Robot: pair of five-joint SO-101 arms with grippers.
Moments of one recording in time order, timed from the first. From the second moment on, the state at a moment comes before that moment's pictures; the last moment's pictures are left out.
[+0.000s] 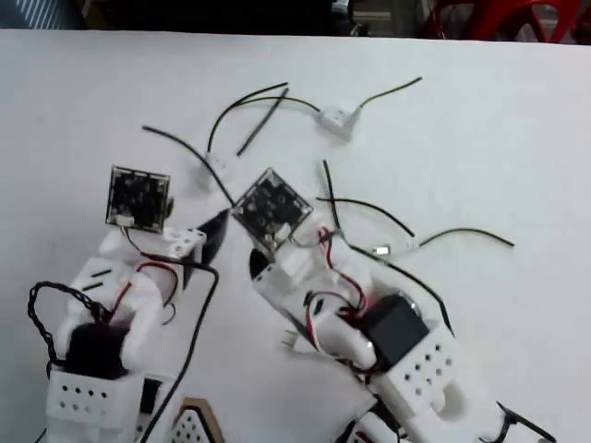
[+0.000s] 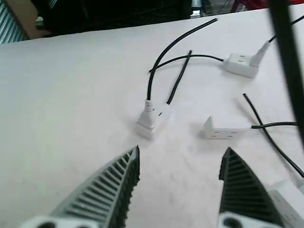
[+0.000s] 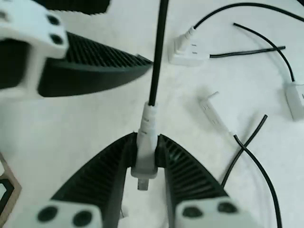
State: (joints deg) left arm 2.9 -75.1 62.0 54.1 -3.6; right arm -44.7 -55.3 41.3 63.8 12.1
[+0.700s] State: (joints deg) left arm 11.5 -75.9 58.7 55.5 -3.6; right arm -38.0 -58.0 48.7 56.6 10.9
